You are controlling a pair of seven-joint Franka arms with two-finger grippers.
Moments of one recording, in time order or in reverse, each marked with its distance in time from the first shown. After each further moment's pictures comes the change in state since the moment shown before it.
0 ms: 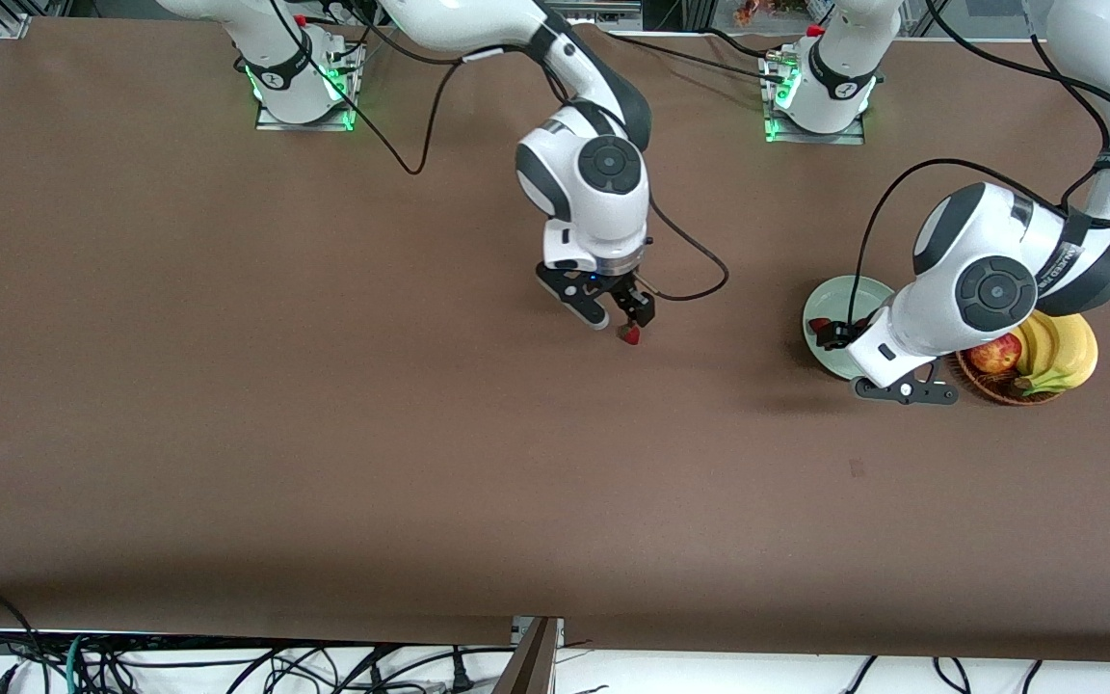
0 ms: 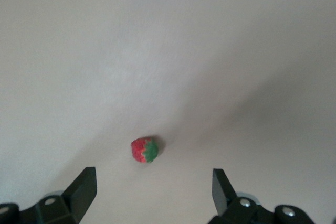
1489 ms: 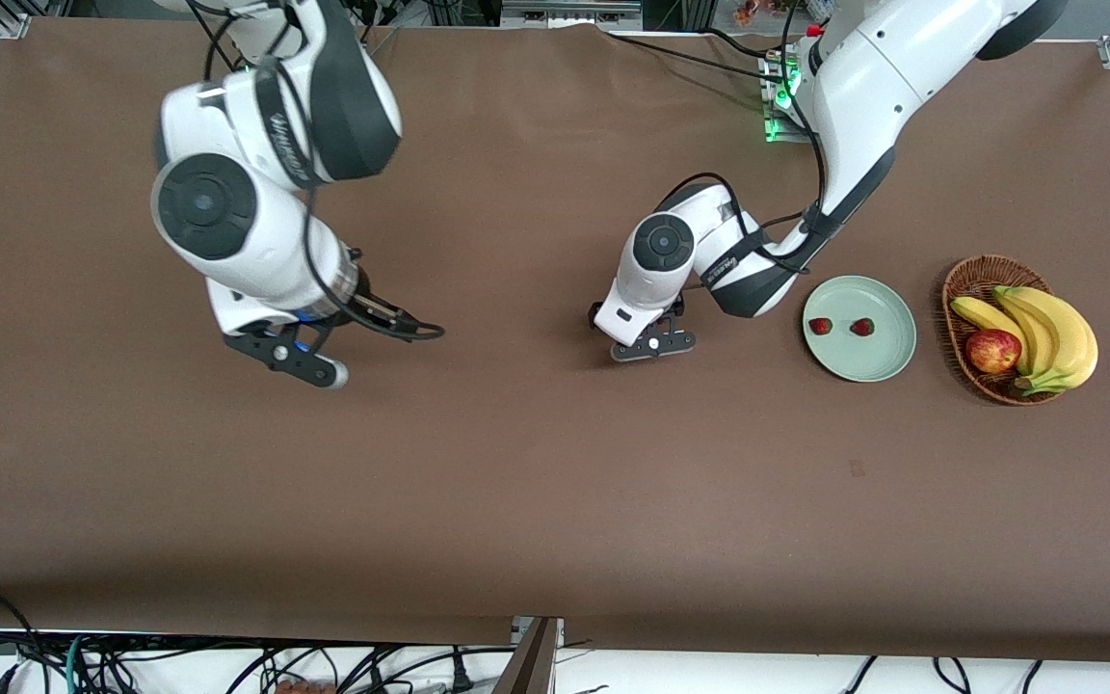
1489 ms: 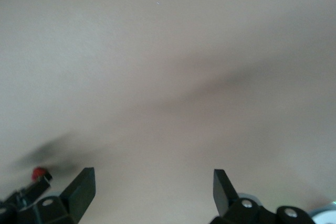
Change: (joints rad) left arm -0.673 0.245 0.215 0.056 0.018 0.332 -0.746; right arm -0.257 -0.302 -0.249 -0.019 0.040 -0.548 -0.805
